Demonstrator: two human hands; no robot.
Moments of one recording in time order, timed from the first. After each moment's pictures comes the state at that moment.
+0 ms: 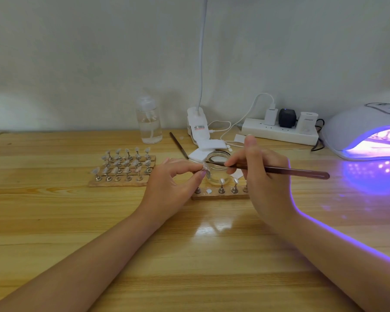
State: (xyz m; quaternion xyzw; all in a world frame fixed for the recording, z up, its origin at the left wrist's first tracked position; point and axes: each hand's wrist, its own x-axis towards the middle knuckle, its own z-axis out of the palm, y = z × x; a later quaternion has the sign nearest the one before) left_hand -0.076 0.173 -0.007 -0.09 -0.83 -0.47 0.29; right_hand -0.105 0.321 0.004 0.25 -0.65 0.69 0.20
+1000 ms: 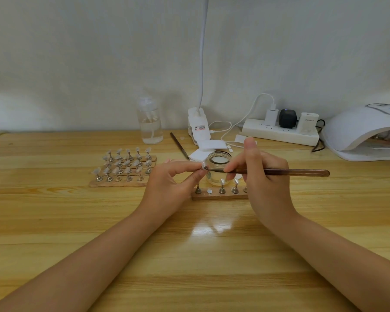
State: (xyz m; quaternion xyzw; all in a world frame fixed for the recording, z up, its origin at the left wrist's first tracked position) left_hand -0.076 0.174 -0.006 -0.07 -0.82 -0.49 0.29; right_hand -0.102 0.319 0.003 0.24 -0.65 0.70 0.18
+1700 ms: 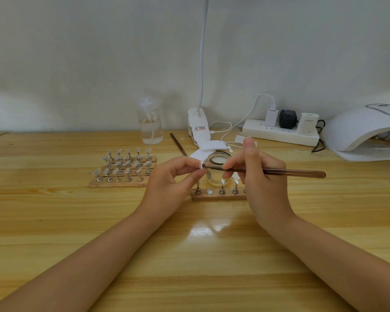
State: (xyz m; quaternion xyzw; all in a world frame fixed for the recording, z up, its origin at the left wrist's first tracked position) left_hand -0.080 0.171 -0.009 -0.09 -0.80 -0.54 0.25; right_hand -0.100 0.316 0.002 0.22 -0.64 0.72 0.16
